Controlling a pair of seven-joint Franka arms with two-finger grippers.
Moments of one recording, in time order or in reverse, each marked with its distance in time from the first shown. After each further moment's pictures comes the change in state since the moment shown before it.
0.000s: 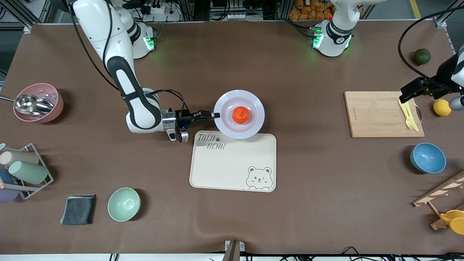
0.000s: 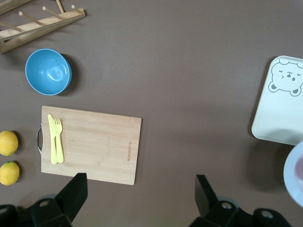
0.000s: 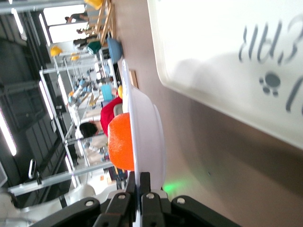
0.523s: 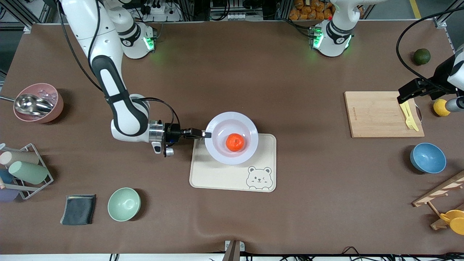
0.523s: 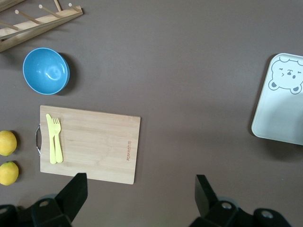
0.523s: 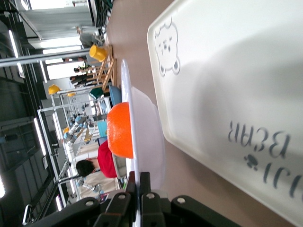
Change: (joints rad) left arm -0.001 0.006 -0.005 -0.004 0.000 0.000 0.000; right arm -0.062 0.000 -0.015 0.089 0.000 0.109 0.069
